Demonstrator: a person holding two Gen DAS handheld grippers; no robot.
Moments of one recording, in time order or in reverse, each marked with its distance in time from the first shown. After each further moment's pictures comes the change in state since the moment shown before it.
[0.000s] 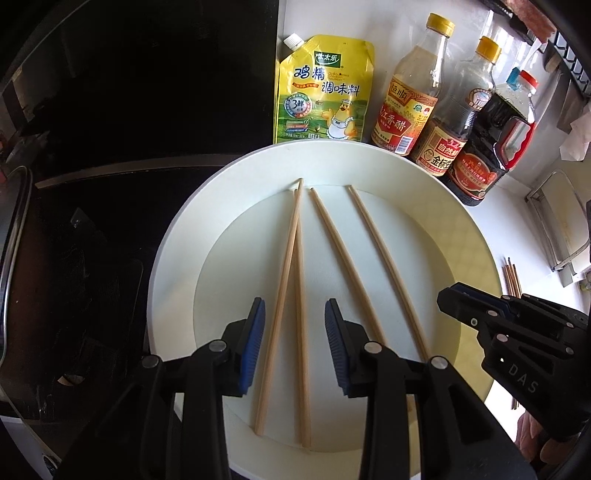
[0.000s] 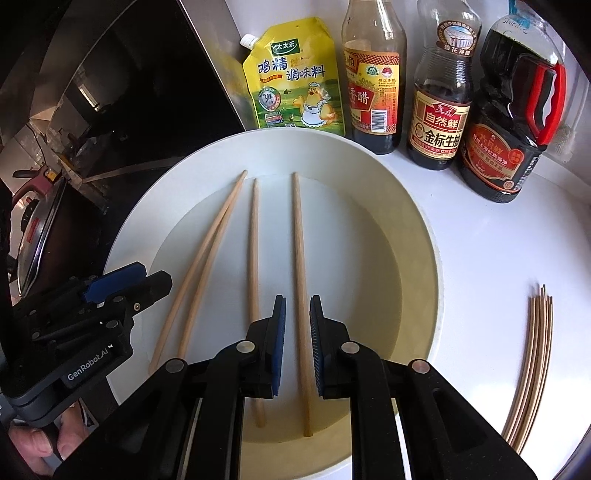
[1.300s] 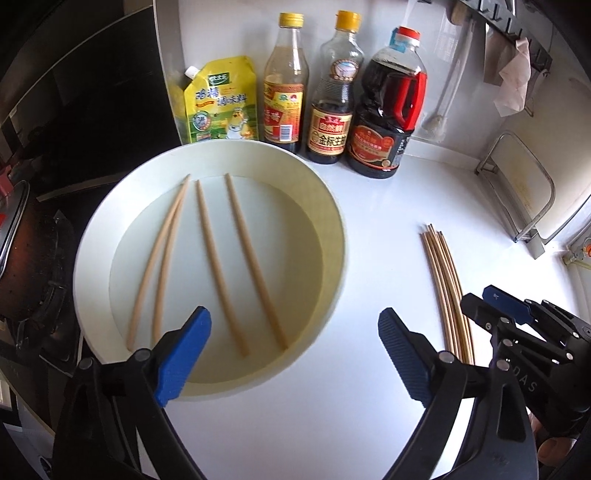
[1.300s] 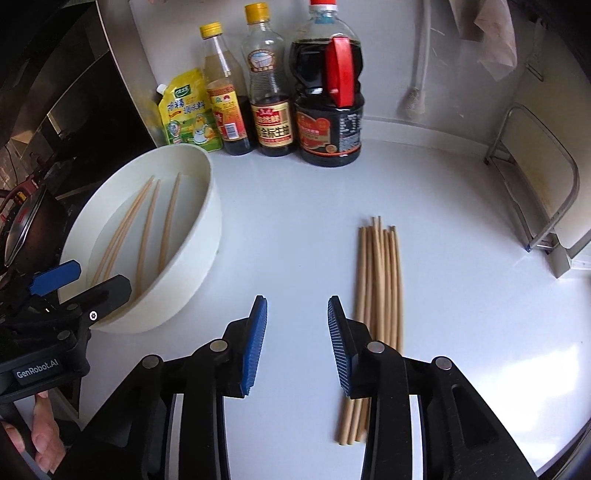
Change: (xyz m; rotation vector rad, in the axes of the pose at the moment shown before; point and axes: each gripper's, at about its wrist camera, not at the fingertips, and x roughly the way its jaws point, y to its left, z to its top) left arm -0.041 -0.152 -0.061 0.064 -0.054 -0.004; right arm -0.104 -0.137 -0.098 0.097 -0.105 -0.183
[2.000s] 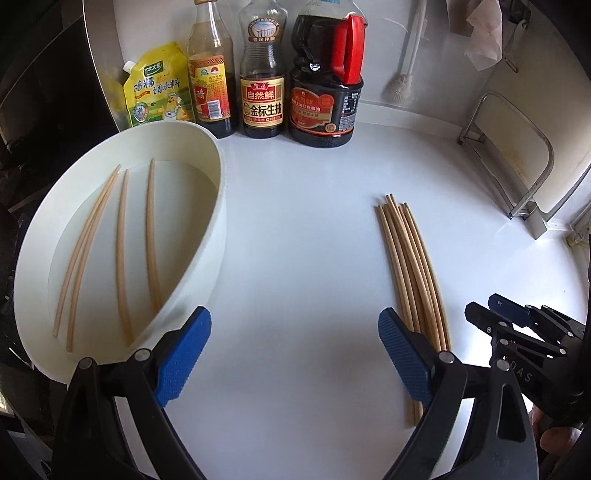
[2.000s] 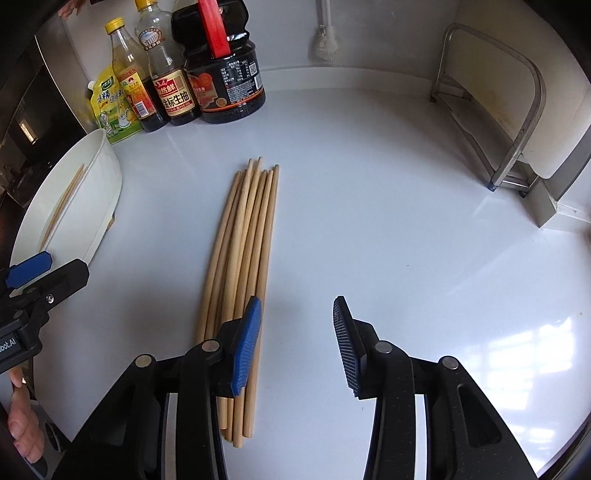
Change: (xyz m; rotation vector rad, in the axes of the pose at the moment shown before) left arm 0.050 -0.087 -0.017 0.038 0.023 -0.003; right arm 0.046 -0.112 -0.042 0.055 0.074 -0.029
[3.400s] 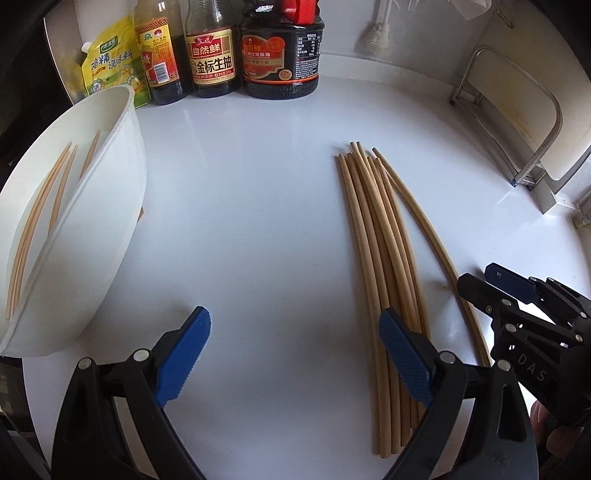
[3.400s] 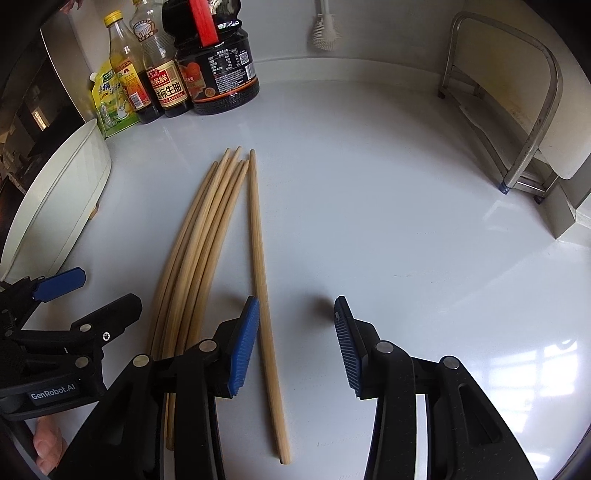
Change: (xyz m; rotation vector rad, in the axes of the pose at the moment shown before) left arm 0.054 -0.056 -0.017 0.018 0.083 -0.010; right arm 0.017 -0.030 0.002 -0.044 -0.015 0.035
